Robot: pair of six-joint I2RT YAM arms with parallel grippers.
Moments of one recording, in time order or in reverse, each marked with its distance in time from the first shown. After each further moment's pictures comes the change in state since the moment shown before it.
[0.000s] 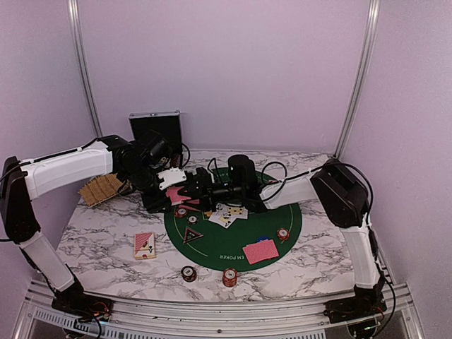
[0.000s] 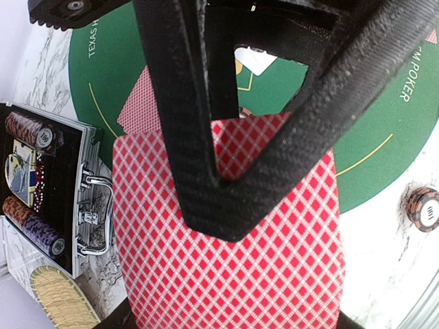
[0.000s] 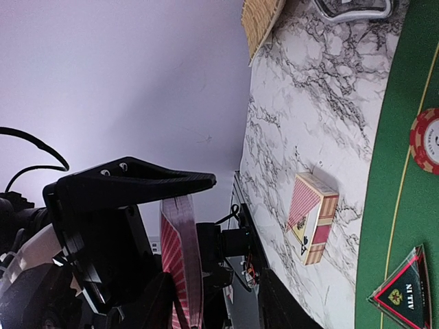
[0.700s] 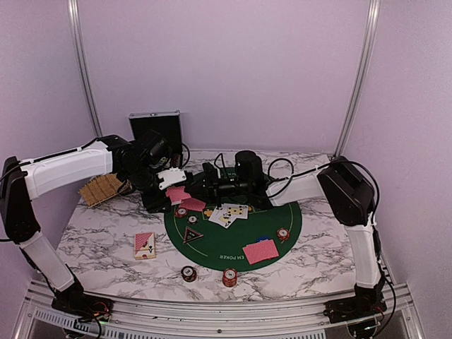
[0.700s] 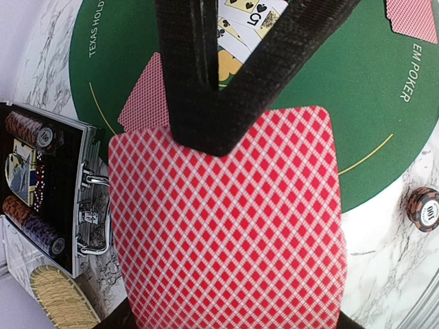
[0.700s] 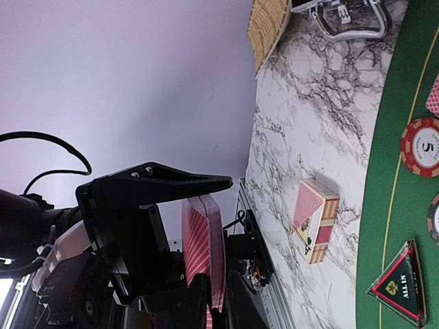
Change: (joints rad) left arm 0.000 0.000 0.000 -0.001 0.000 -0.001; right arm -0.032 -0.050 -0.043 0.018 0.004 0.014
